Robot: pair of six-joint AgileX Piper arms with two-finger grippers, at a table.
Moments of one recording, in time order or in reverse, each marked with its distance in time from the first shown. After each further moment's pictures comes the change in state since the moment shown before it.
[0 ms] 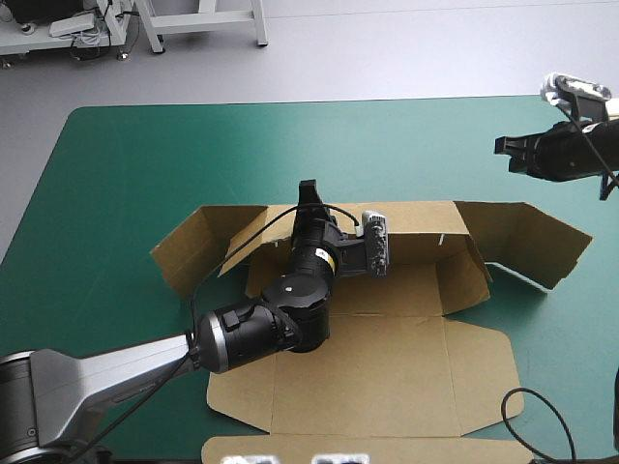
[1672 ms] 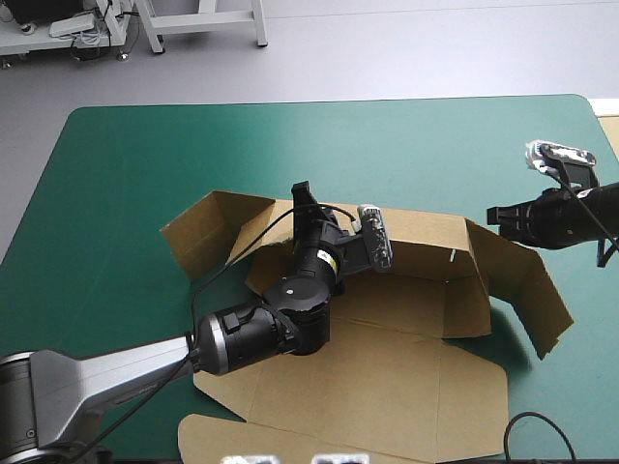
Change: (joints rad) left arm -0.008 0.000 0.003 0.011 -0.005 -0.178; right arm 0.001 -0.228 0.335 0.024 0.068 -0.088
